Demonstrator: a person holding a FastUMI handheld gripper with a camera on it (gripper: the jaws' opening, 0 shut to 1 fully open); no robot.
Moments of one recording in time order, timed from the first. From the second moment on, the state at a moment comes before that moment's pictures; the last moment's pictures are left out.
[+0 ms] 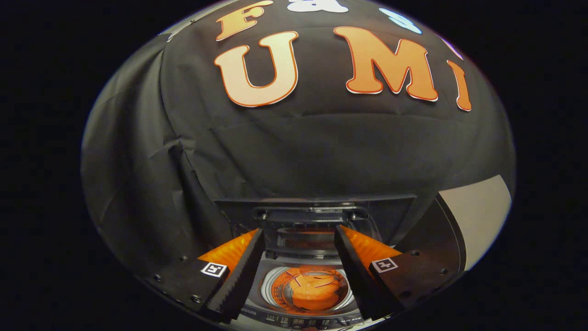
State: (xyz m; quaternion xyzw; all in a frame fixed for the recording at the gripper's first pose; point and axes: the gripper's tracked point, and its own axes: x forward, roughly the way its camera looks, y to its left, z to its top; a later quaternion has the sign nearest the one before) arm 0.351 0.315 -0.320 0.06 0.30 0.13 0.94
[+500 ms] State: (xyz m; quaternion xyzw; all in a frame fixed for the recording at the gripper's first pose) arm 0.419 0.327 -0.321 0.04 0.28 0.12 0.95
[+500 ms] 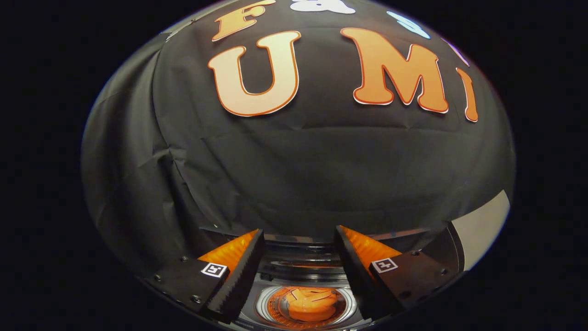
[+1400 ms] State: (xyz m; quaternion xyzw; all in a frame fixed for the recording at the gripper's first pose) arm 0.413 0.325 -0.338 0.04 0.25 0.08 0.96
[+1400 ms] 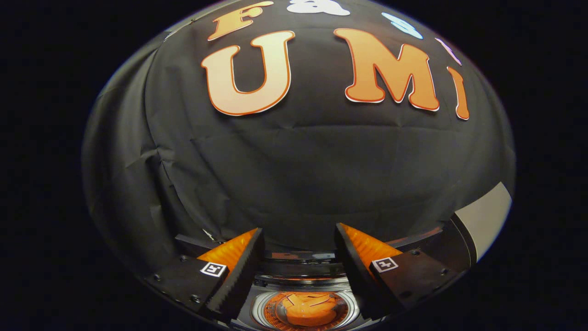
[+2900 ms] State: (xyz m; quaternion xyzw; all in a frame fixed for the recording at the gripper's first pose) arm 0.229 0.309 -0.452 0.08 0.34 0.08 0.93
